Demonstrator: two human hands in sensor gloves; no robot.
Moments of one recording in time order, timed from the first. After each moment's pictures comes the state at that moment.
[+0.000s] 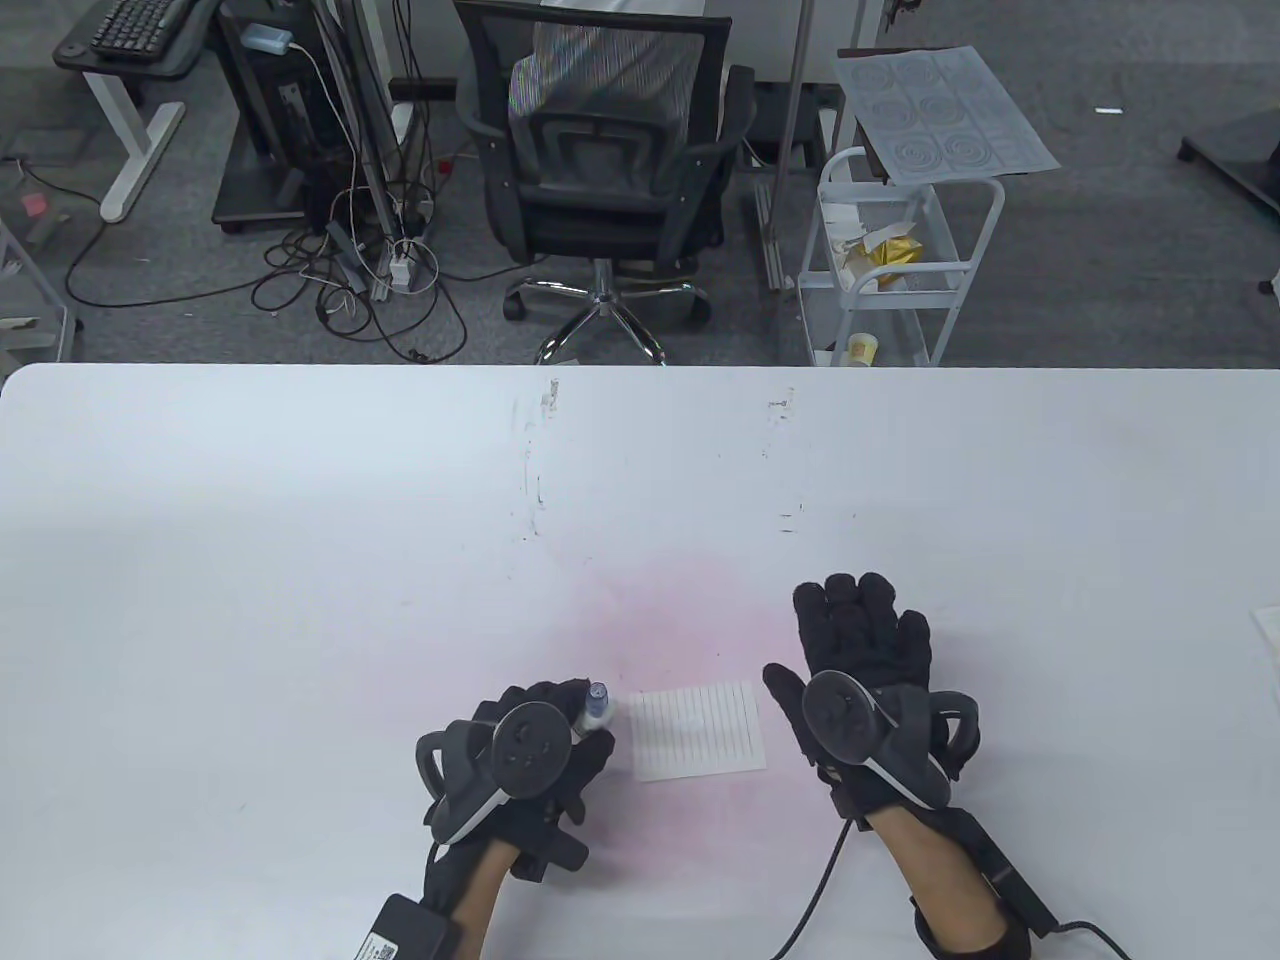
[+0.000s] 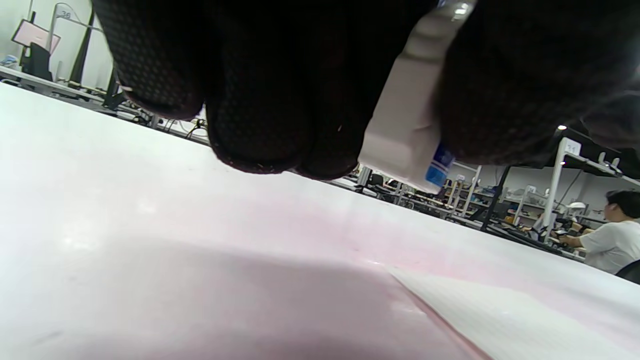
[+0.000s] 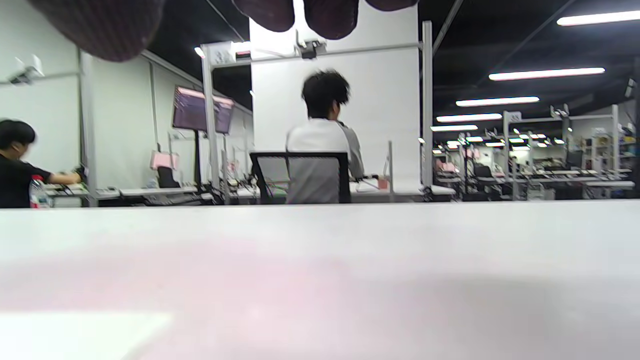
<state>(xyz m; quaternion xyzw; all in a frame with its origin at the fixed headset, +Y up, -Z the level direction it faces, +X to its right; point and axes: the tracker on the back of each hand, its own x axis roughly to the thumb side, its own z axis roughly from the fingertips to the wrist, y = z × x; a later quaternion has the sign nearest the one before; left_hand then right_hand) -0.145 -0.734 -0.251 0.06 -0.08 0.18 0.98 0.163 -0.701 -0.270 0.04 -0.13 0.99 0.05</state>
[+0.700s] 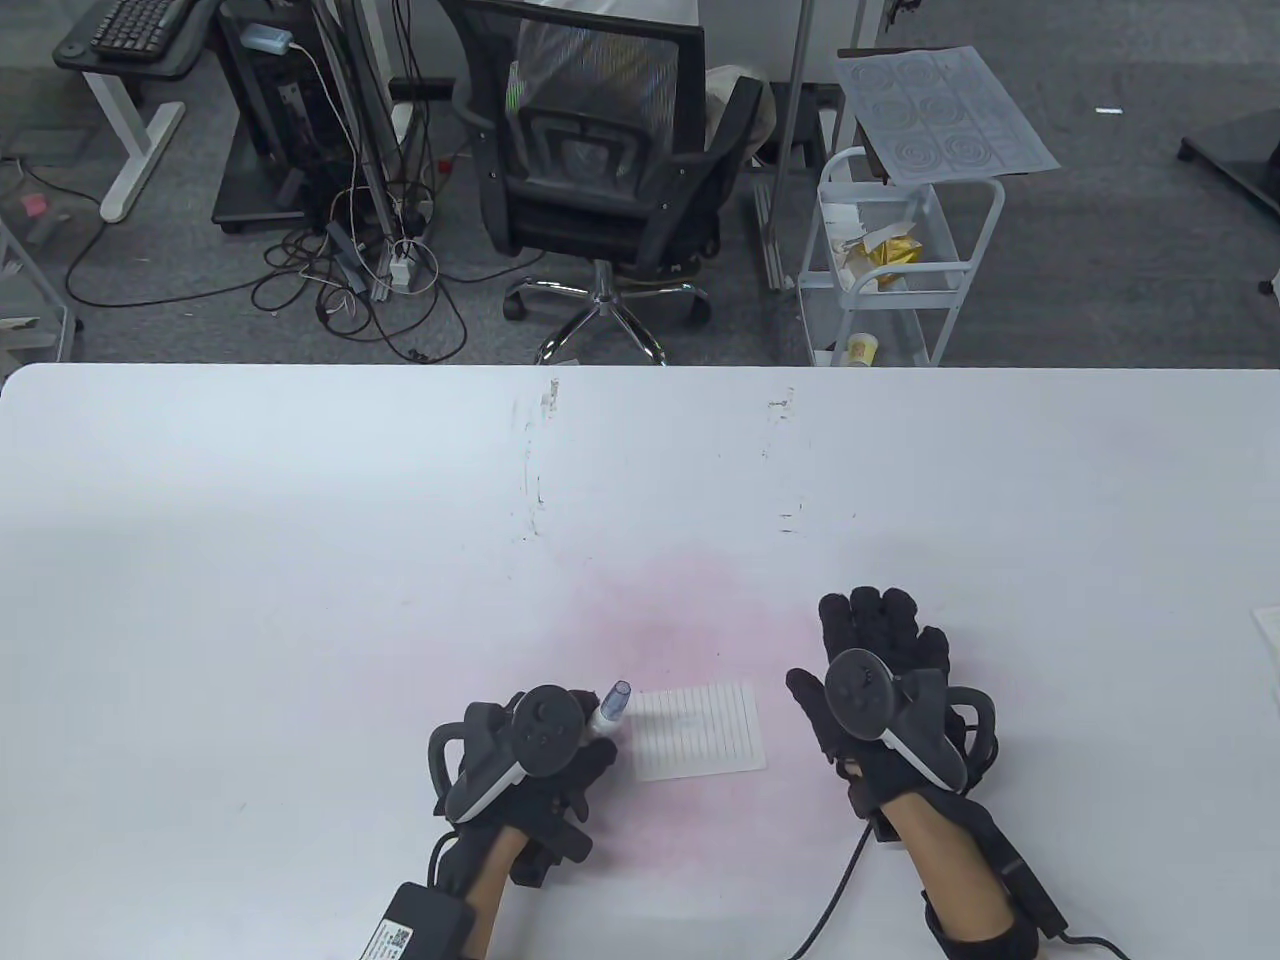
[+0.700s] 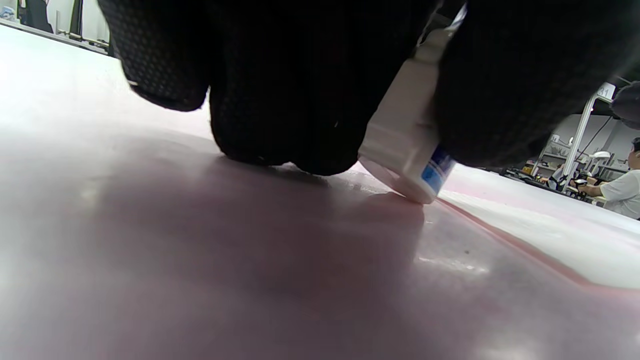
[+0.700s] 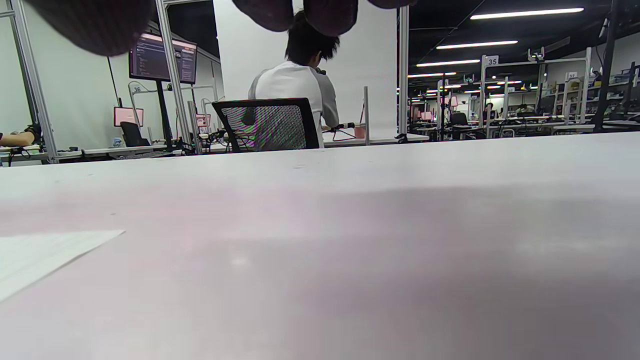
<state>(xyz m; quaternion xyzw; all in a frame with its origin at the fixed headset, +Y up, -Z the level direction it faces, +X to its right) -0.138 -0.755 -0.264 -0.02 -0.08 0.15 0.98 0.179 -0.718 -0.280 0.01 -0.05 1.00 0.06</state>
